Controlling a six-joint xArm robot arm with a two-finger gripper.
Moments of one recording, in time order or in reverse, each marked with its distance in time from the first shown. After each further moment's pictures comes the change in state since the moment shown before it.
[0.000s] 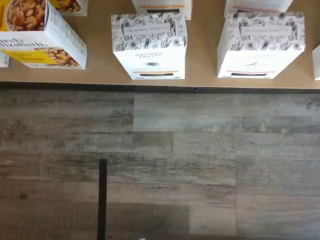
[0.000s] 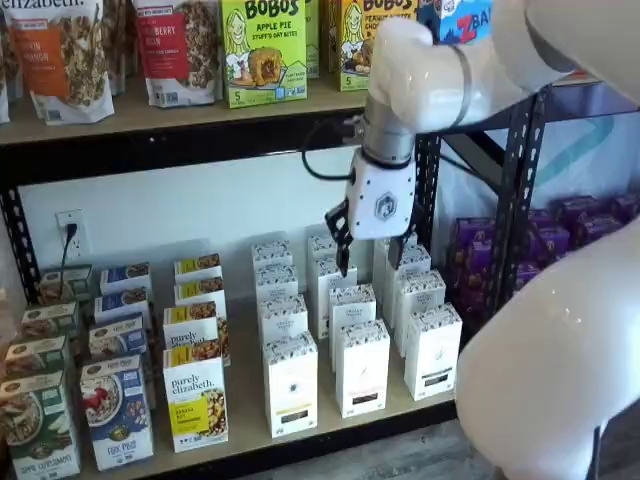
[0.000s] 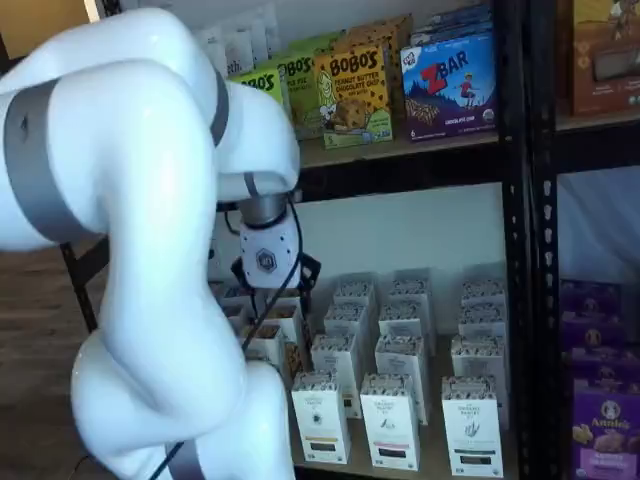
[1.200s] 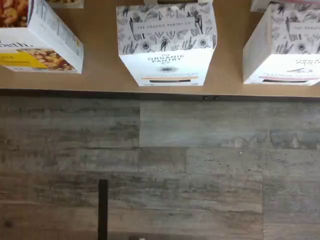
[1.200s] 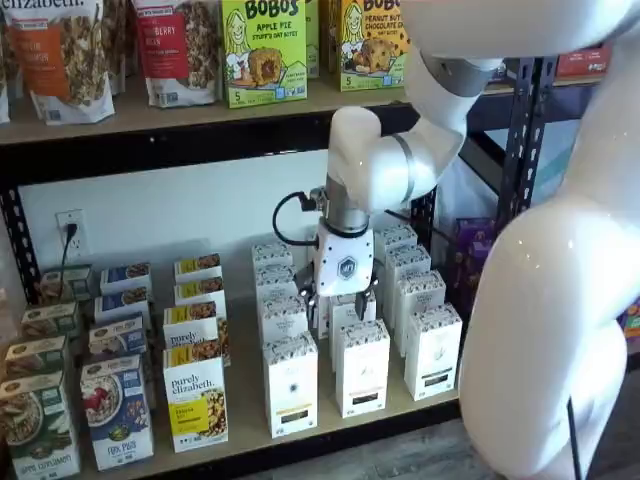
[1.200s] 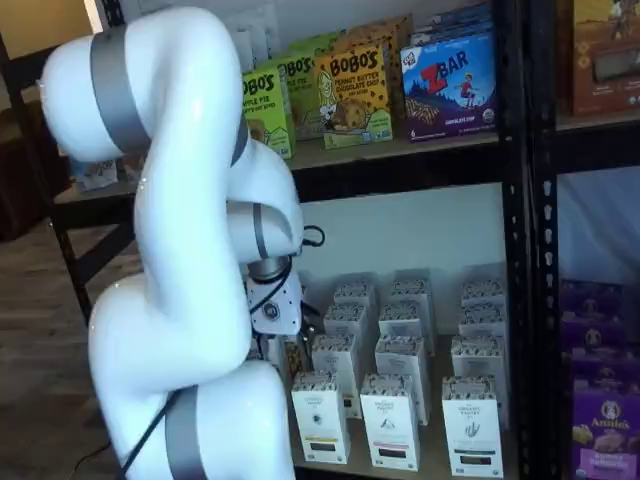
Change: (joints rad) arm 0.082 0.464 -0.074 -0.015 -0.372 0.076
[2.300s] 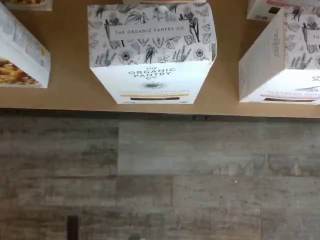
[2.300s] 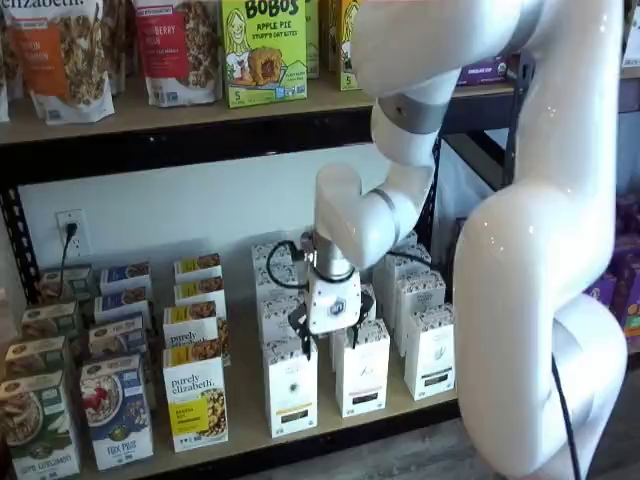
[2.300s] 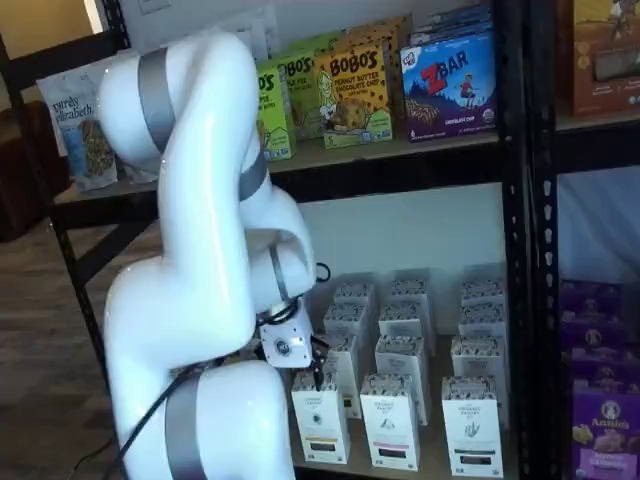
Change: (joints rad) arm -0.021 0.347 -0.105 -0.266 -0.260 0.228
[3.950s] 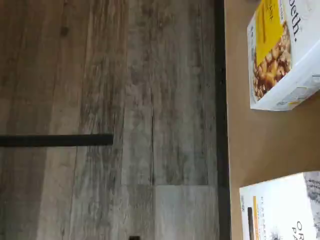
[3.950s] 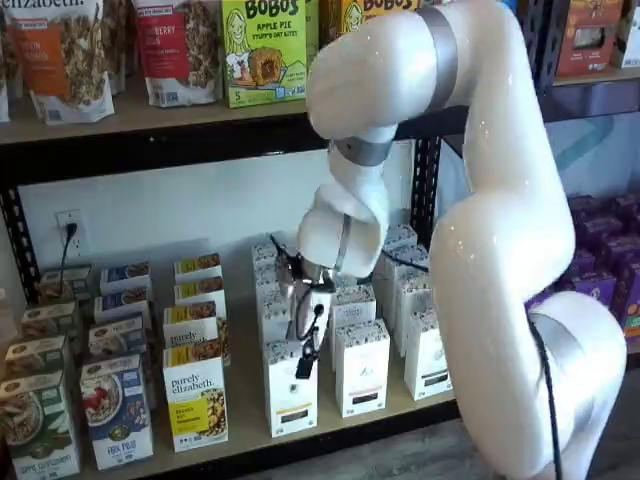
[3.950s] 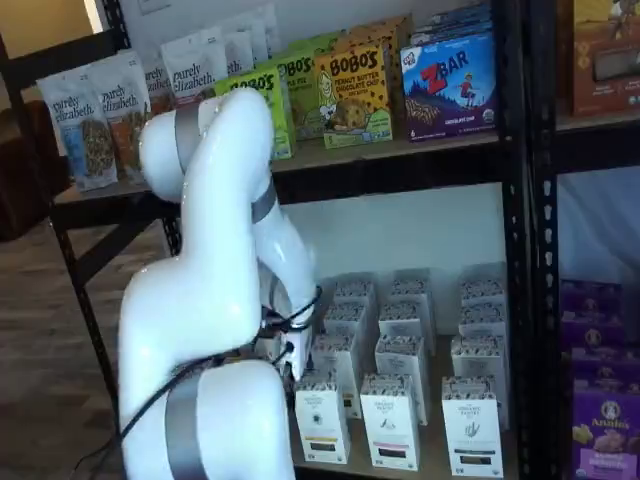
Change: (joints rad) arm 0.031 0.361 -0.403 0.901 0.148 -2.379
